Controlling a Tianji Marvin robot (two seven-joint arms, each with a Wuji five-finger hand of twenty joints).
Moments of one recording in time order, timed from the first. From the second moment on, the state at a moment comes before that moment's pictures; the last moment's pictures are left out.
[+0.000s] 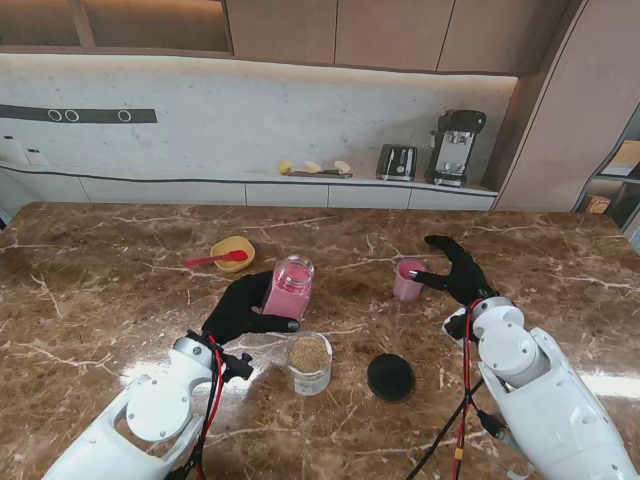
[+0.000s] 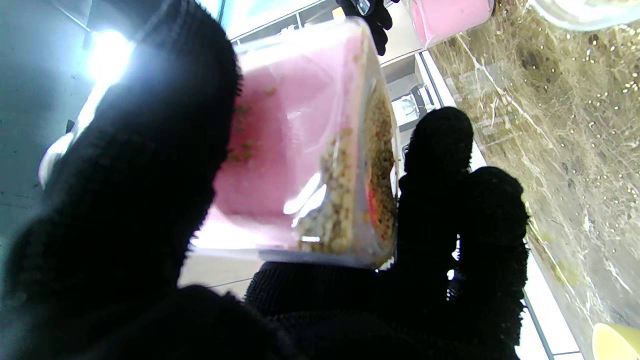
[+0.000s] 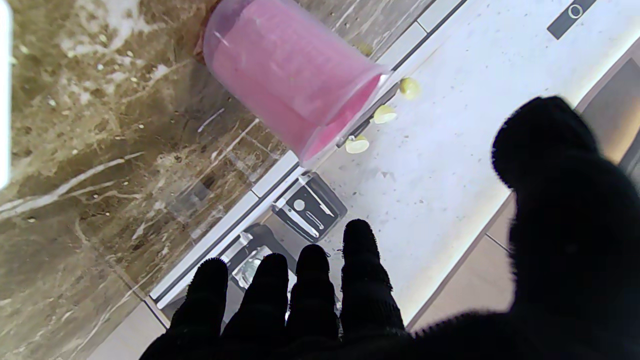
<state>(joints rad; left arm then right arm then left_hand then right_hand) 1.61 -1.18 -1.13 -1.58 0.02 -0.36 0.09 -1.41 -1.16 1.34 -1.26 -0.31 -0.06 -0.06 0.81 -0.89 0.53 -0.17 0.78 0.09 0.65 0.18 1.11 0.12 0.10 0.66 1.08 0.27 0.70 0.91 0.58 0.32 1.25 0.88 0.40 -0.61 0.58 -0.11 0.28 -0.02 0.11 0.60 0.17 -0.06 0.14 0.39 0.12 -0.14 0.06 0.40 -0.05 -0.06 0.26 0.56</state>
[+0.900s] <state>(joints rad) 1.62 -1.18 -1.14 -1.60 0.03 -0.38 0.09 -1.66 -1.09 1.56 -1.59 -0.68 -0.20 0.11 0.81 -0.89 0.53 -0.17 0.78 0.09 0.65 0.18 1.11 0.12 0.10 0.66 1.08 0.27 0.70 0.91 0.58 0.32 1.25 0.88 0.53 -0.65 0.61 -0.10 0.33 -0.02 0.11 0.57 0.27 -0.03 0.25 0.35 0.20 -0.03 0.22 0.35 -0.03 0.06 0.46 0.77</state>
